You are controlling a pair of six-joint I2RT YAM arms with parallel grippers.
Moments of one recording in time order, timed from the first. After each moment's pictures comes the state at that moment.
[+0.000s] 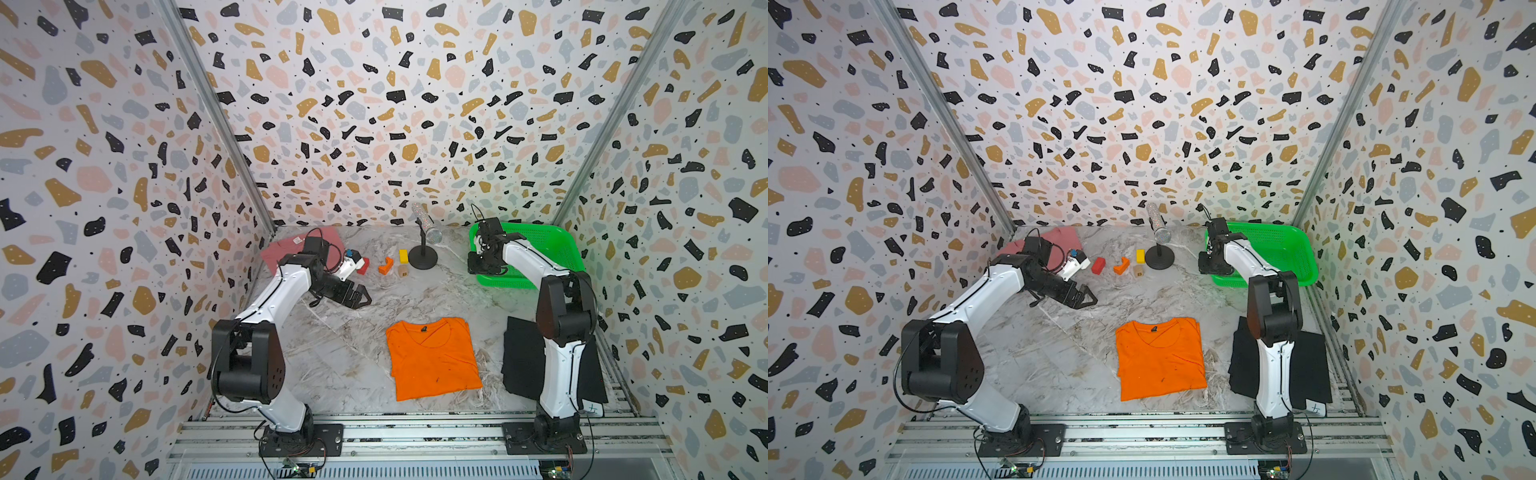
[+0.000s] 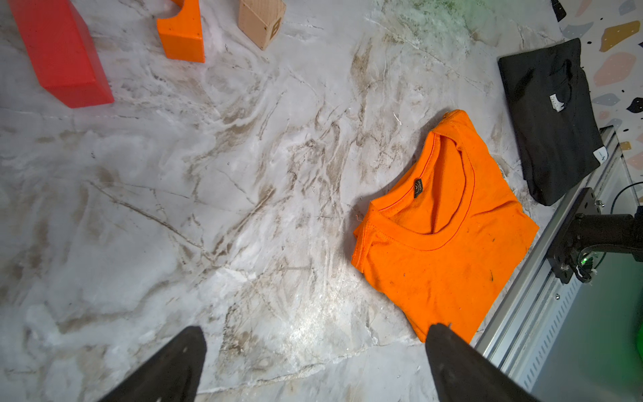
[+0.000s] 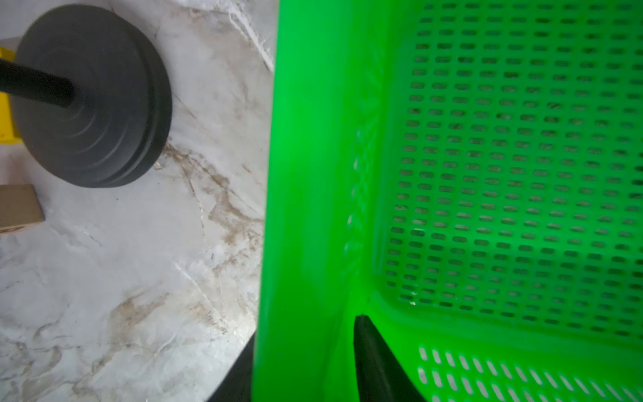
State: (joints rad) left arm -0.09 1.62 1.28 -0.91 0.59 0.38; right arm 0.24 2.08 1.70 -0.77 -0.10 0.25
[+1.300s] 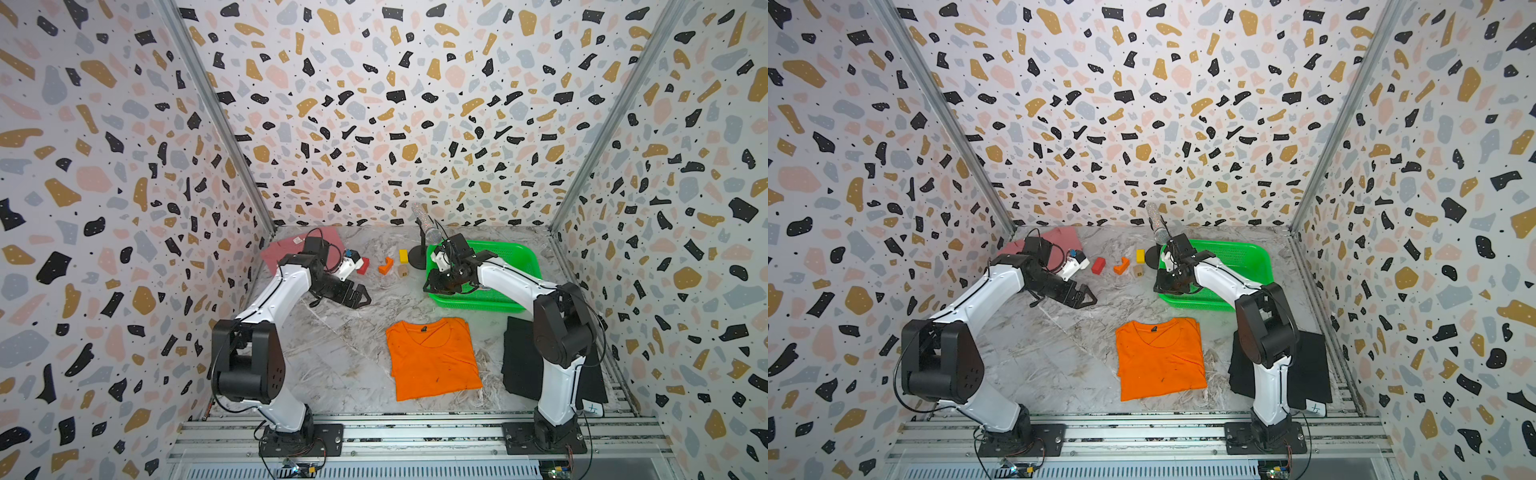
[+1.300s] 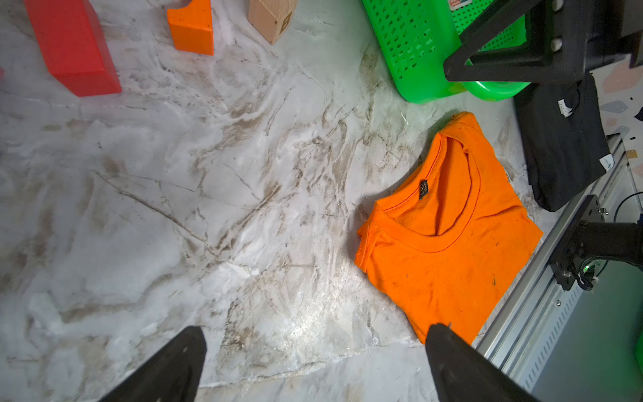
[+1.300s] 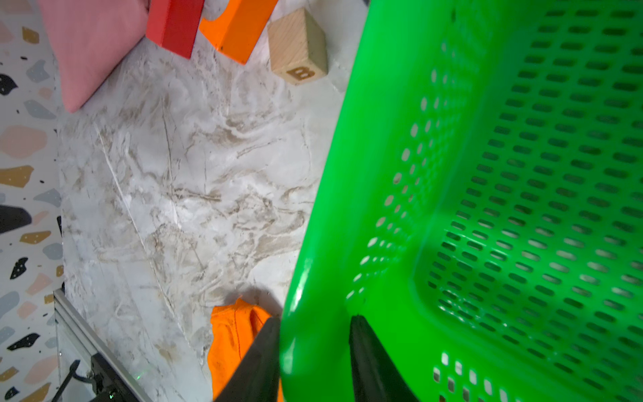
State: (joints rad) left arm -0.09 1.62 1.28 -0.91 0.58 0.36; right arm 0.52 1.94 1.51 -0.63 -0.38 0.40
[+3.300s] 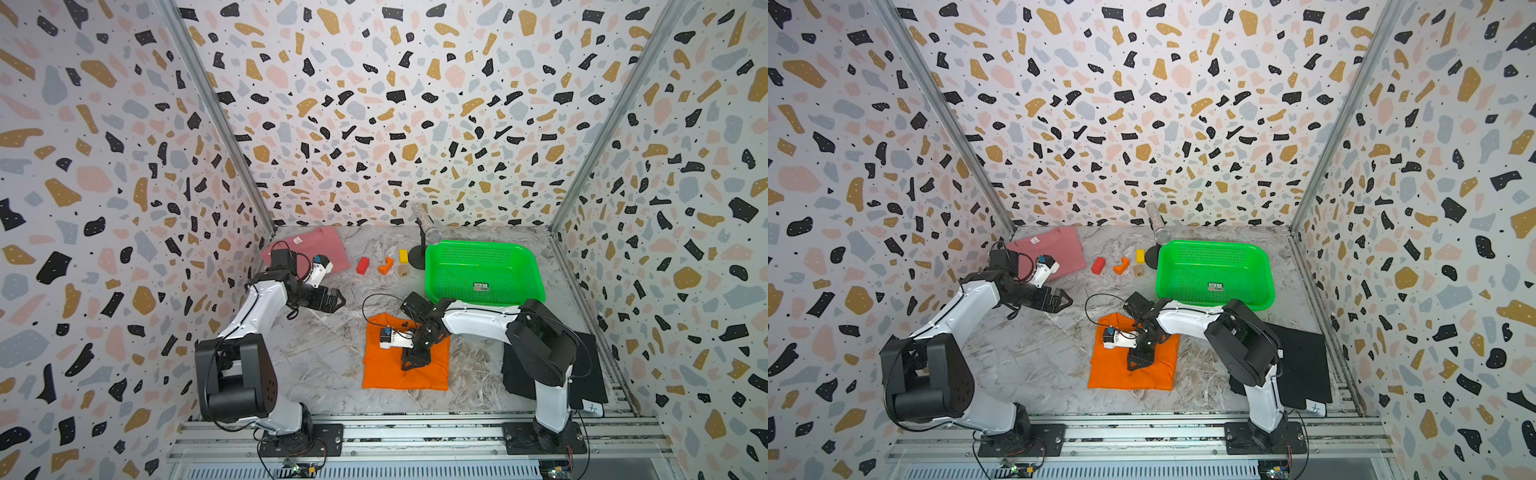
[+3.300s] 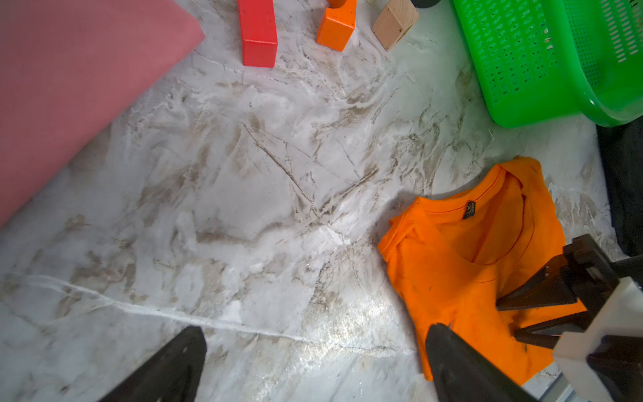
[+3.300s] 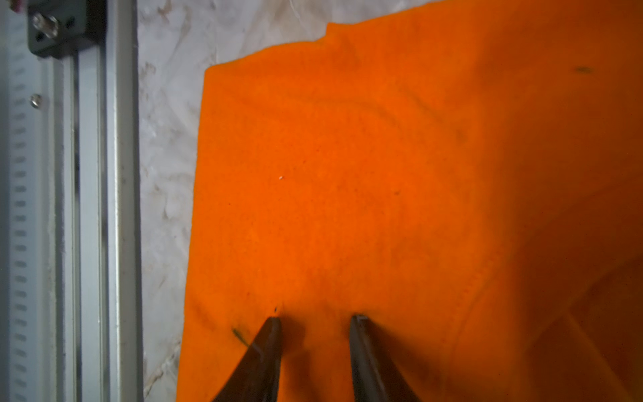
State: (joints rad) left arm 0.14 1.51 1.09 -0.76 0.53 0.39; right arm 0.92 1.99 1.31 -0.63 -0.57 -0.54
